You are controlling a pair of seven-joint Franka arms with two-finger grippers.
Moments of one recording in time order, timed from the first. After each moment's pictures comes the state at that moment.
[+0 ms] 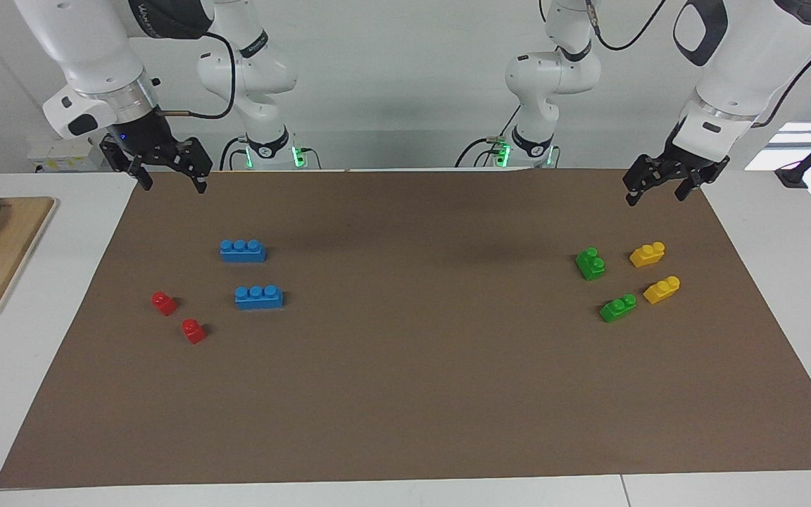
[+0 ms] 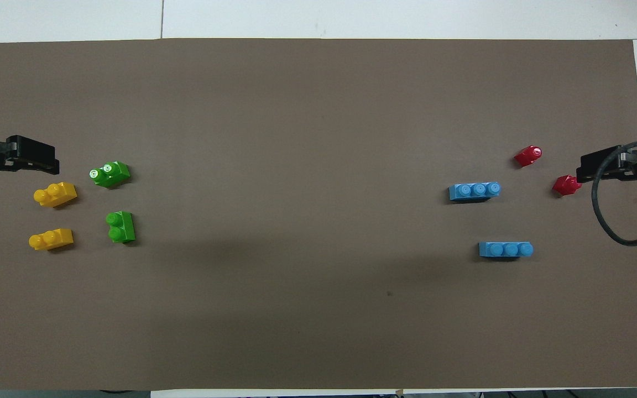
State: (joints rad) left arm -0.02 0.00 -0.04 -1.60 0.01 1.60 -0.08; right arm 0.01 -0.07 -0.01 -1.66 0.00 1.58 0.11
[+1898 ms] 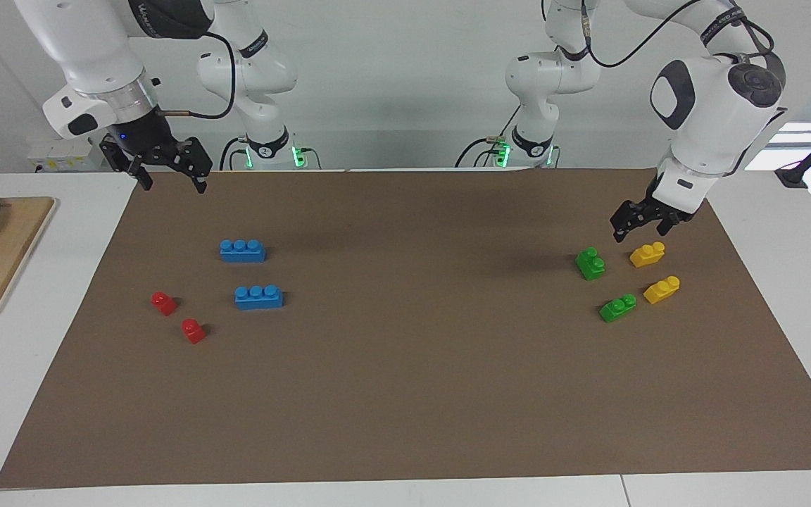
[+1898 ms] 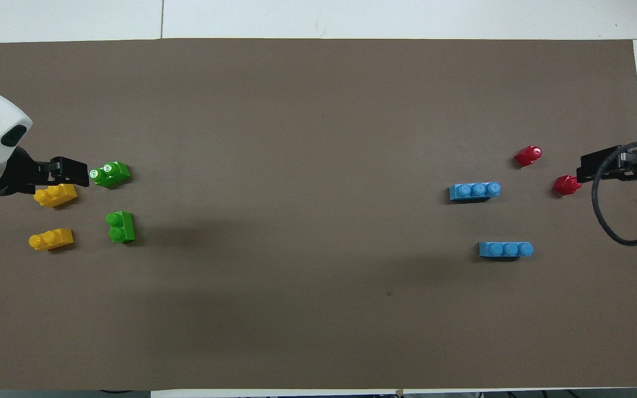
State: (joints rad) left arm 0.01 -0.01 -0.02 -1.90 0.01 1.87 -0.08; right arm 0.01 -0.07 -0.01 -1.66 0.00 1.58 0.11
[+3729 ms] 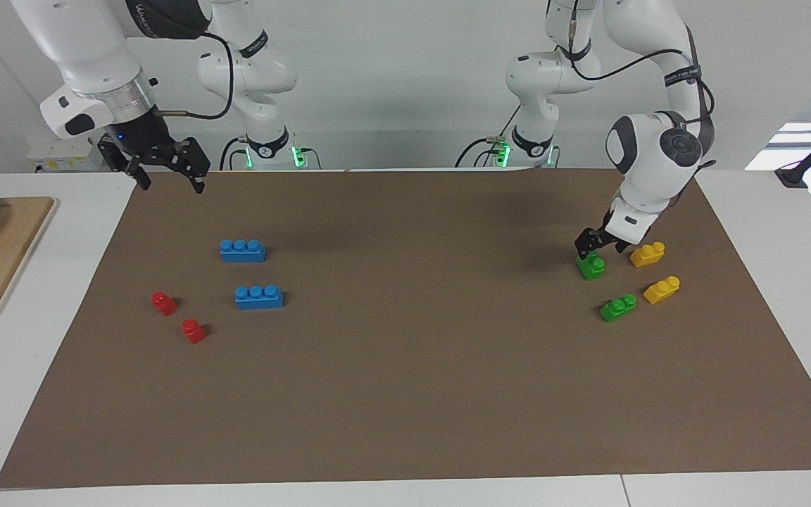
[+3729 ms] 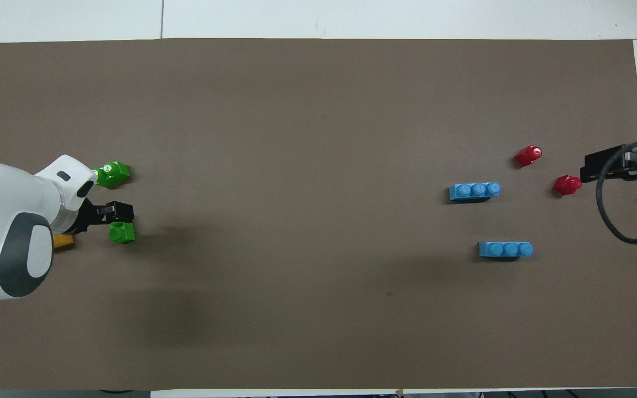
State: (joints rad) left arm 0.01 -0.02 -0.03 -2.29 0.01 2.23 -0.14; right arm -0.01 -0.07 -0.01 -1.66 0.00 1.58 0.11
